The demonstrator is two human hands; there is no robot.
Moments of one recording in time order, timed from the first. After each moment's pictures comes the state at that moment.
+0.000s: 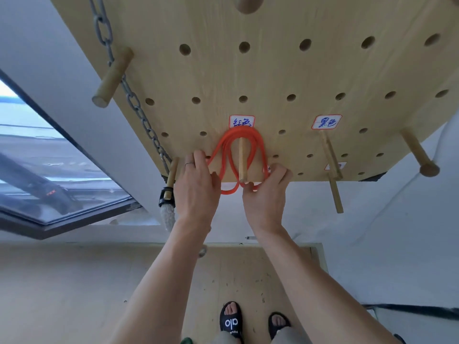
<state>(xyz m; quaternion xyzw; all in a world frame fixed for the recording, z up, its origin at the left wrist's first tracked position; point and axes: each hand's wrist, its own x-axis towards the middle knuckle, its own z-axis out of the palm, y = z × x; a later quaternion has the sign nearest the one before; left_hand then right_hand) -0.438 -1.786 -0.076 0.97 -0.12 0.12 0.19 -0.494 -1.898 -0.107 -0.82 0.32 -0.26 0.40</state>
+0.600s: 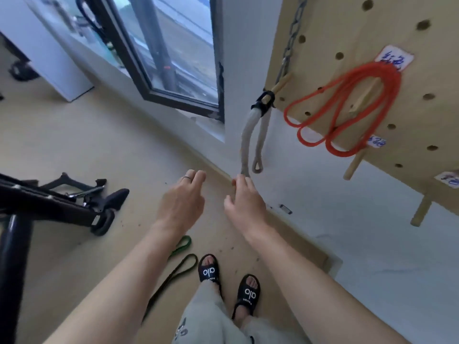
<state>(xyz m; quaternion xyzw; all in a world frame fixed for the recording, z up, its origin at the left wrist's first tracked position) -0.665 -1.635 -0.169 0.99 0.08 -0.01 0.11 -0.626 -1.793 -0.161 -0.93 -0.13 0.14 0.31</state>
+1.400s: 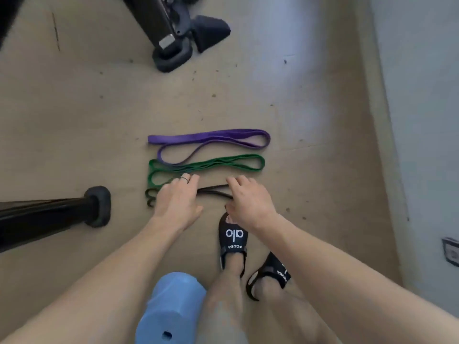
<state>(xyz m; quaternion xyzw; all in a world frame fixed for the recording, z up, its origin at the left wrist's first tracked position) -0.936 -1.441 -0.671 0.85 0.41 -0.31 0.15 -0.786 -1.538 -0.678 -0.74 -0.54 0.39 -0.04</state>
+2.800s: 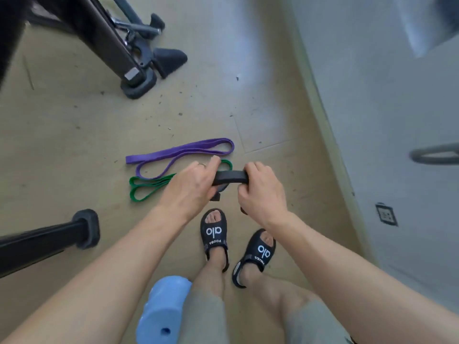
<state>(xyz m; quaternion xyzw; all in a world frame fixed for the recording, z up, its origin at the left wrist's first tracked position) -0.836 -1.478 -0.537 0.93 0.27 -0.09 0.23 -0.713 -1.605 -0.560 -0.87 -0.40 0.27 0.15</state>
